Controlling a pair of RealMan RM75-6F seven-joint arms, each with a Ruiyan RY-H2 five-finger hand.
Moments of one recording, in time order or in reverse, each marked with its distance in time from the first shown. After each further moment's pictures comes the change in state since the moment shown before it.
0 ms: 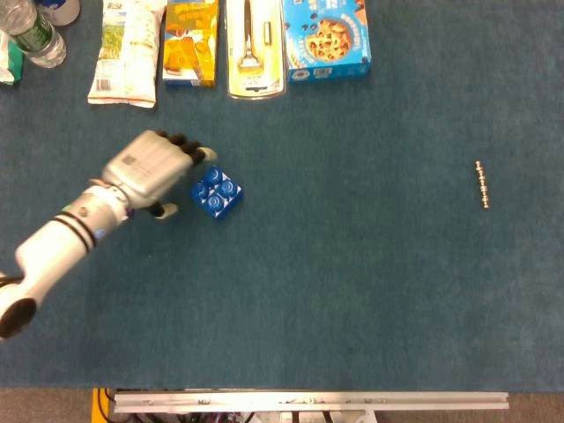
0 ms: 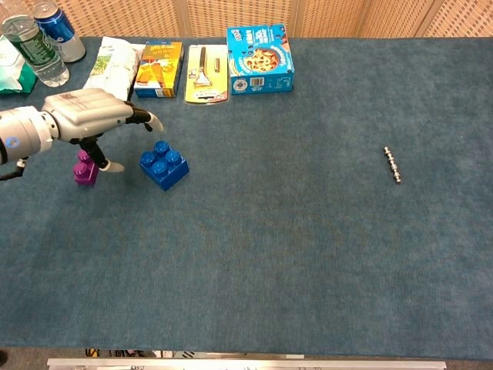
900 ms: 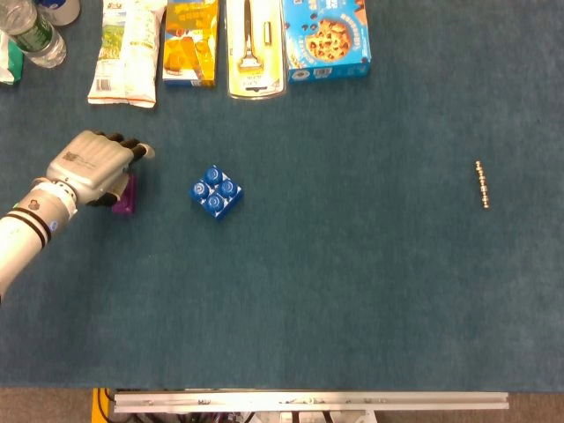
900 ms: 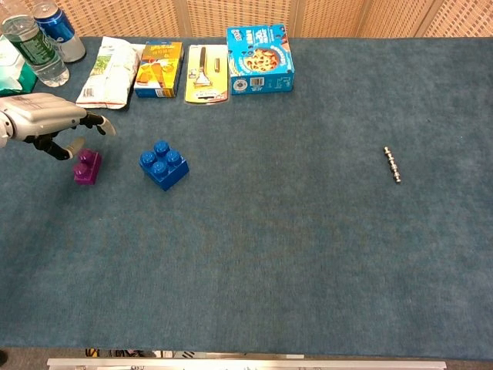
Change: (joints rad) left arm 0.003 0.065 0.043 0.058 -0.132 -0.108 -0.029; right arm 0.002 -0.011 -0.004 0.007 0.004 -0.009 -0.002
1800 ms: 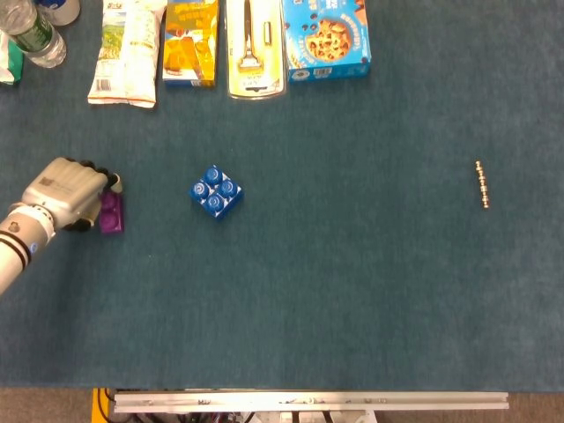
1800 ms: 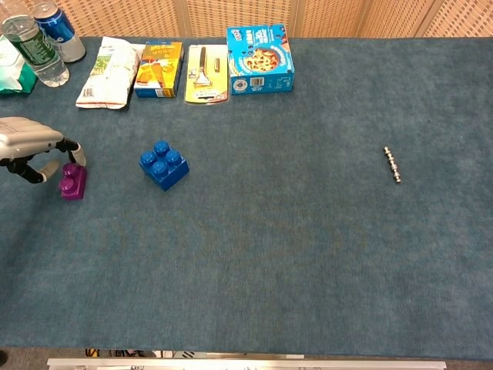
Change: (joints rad) left arm 0.016 0.056 0.093 -0.080 -0.118 0.010 0.099; right arm 0.001 -0.002 -0.002 -0.003 -0.008 0.001 -0.004
